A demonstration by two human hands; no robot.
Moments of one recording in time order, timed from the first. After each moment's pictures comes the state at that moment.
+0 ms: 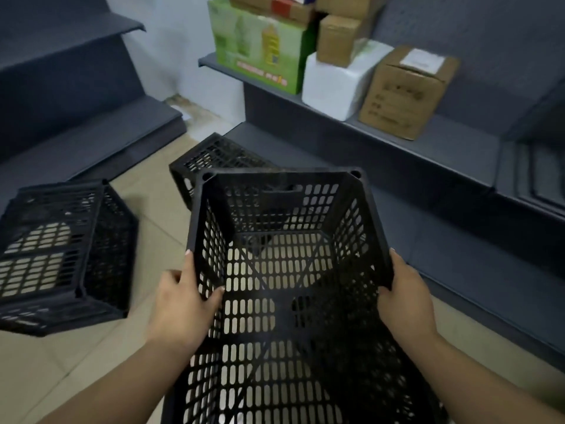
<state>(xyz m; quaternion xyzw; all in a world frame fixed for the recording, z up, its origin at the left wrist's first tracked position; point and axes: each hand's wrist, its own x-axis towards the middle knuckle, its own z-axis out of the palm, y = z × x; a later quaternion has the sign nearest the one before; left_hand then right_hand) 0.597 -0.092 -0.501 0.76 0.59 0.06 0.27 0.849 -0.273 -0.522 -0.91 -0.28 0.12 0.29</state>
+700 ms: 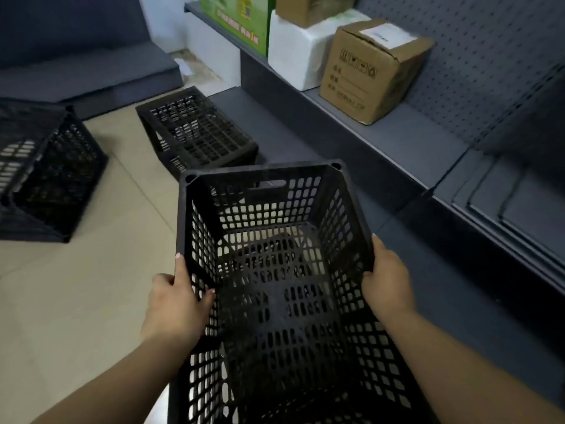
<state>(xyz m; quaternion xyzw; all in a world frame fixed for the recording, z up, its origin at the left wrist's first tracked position) 0.799 -0.322 -0.548 0.66 0.68 0.03 0.31 1.091 -0.415 -0.547 -0.89 -0.38 0.16 0.17</state>
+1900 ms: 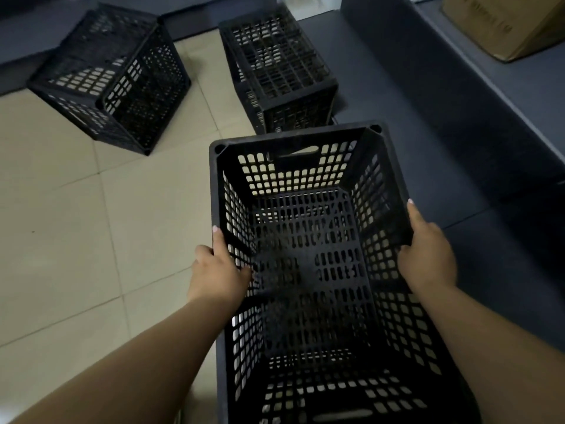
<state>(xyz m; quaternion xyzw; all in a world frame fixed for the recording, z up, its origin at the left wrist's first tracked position) 0.848 -0.371 -0.613 0.55 0.78 -0.04 0.29 1.142 -0.376 -0.632 -0.84 -0.47 0.23 0.10</state>
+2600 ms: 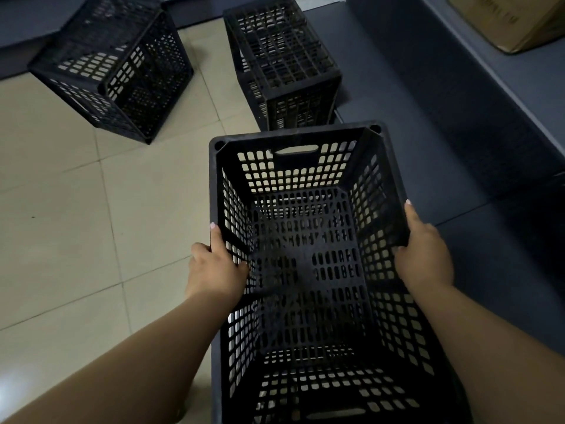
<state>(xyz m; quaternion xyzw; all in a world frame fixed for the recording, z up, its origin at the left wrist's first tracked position) 0.841 -0.394 -0.614 0.54 0.79 -0.04 0.29 1.134 -0.398 -0.634 -0.84 -0.48 0.24 0.08</state>
